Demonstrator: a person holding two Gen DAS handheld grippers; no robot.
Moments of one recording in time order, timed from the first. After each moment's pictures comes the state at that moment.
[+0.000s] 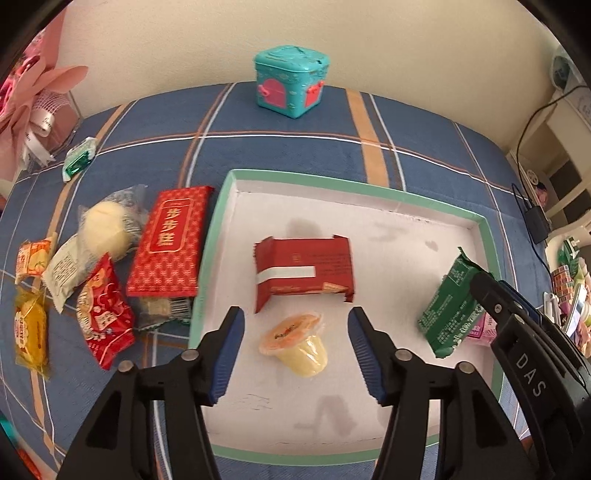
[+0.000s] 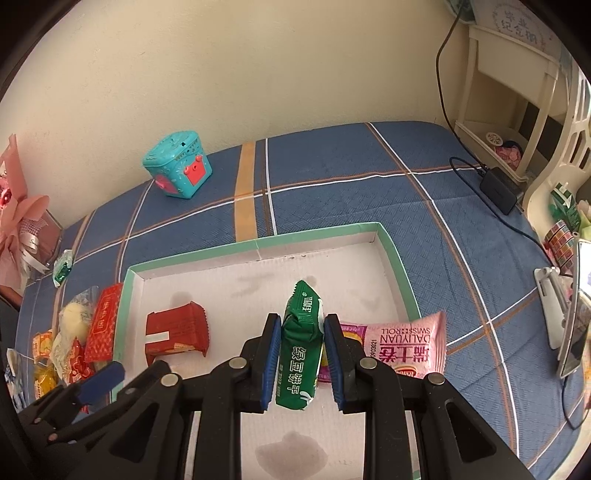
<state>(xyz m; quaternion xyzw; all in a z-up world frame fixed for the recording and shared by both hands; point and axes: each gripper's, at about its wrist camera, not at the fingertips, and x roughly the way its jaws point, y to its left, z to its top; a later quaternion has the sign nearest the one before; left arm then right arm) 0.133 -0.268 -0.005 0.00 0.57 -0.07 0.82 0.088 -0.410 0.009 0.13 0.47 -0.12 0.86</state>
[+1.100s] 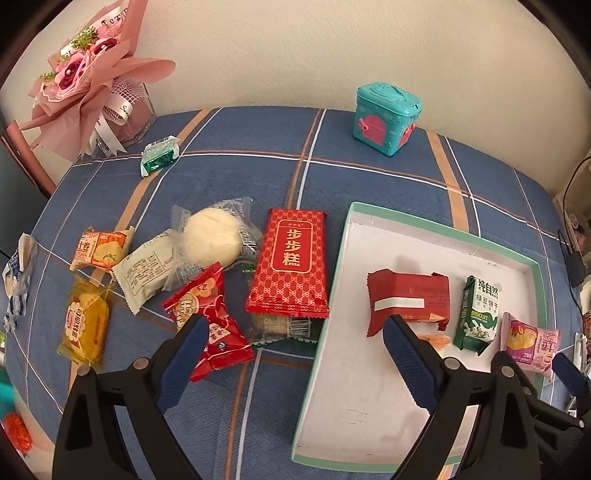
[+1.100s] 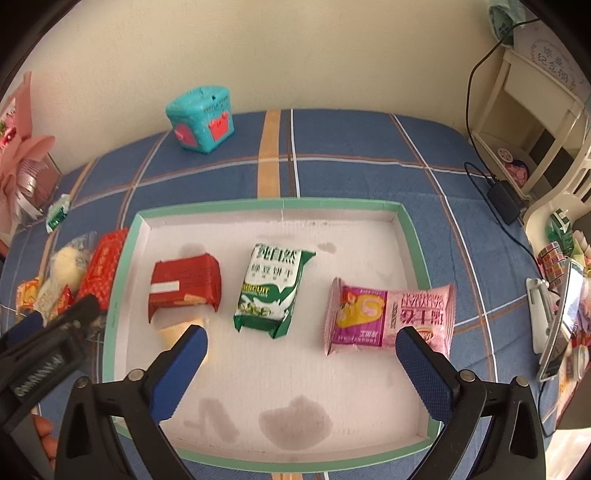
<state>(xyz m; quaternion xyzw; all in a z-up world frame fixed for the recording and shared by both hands) 0.137 -0.197 0.009 0.00 0.53 0.02 0.85 0.087 -0.369 0.004 0.05 0.52 -0.11 0.84</state>
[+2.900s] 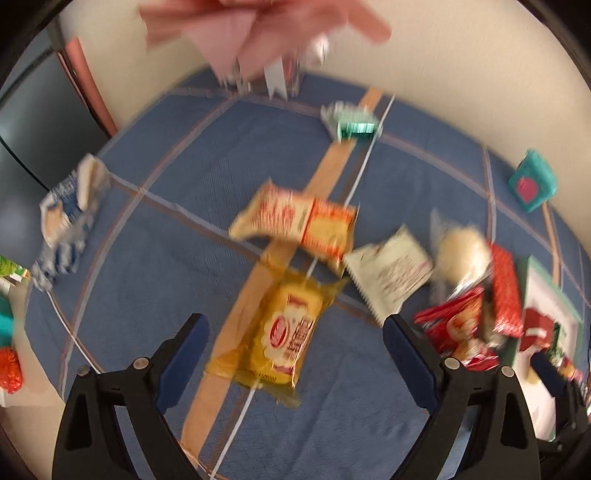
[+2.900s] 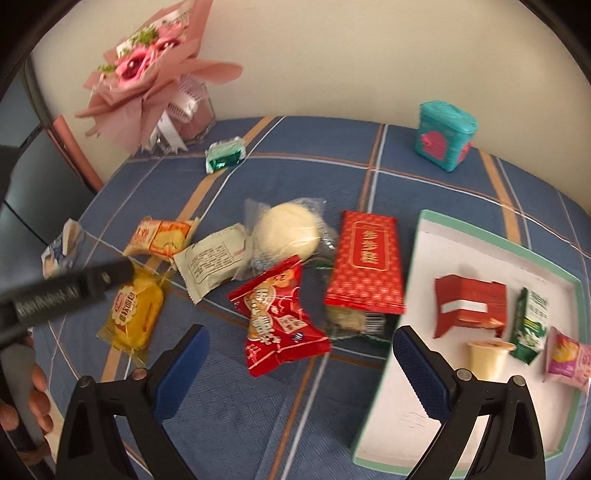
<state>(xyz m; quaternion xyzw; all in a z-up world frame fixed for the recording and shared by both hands) 0.128 0.031 -0.012 -0.09 0.58 0.12 0.80 0.104 -0.151 -0.006 0.00 0.50 0.11 0.86</state>
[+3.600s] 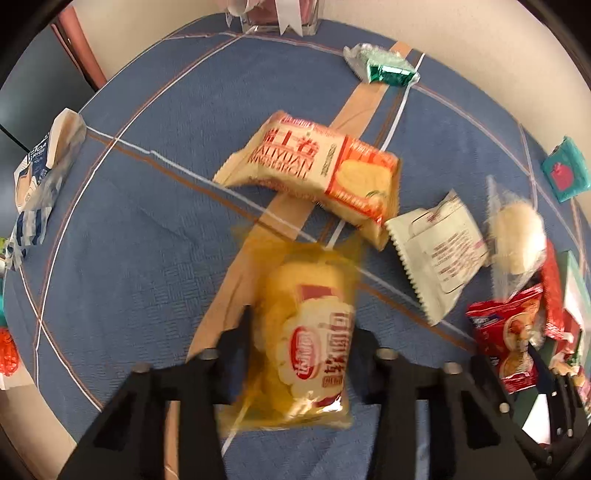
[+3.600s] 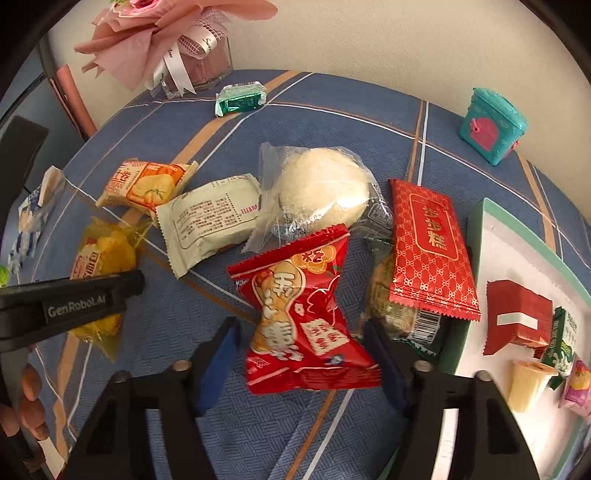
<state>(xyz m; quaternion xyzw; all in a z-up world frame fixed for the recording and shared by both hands) 0.135 0.041 -0.066 -0.12 0.61 0.13 0.77 0.123 -0.116 -0.057 -0.07 0.53 0.11 0.84</state>
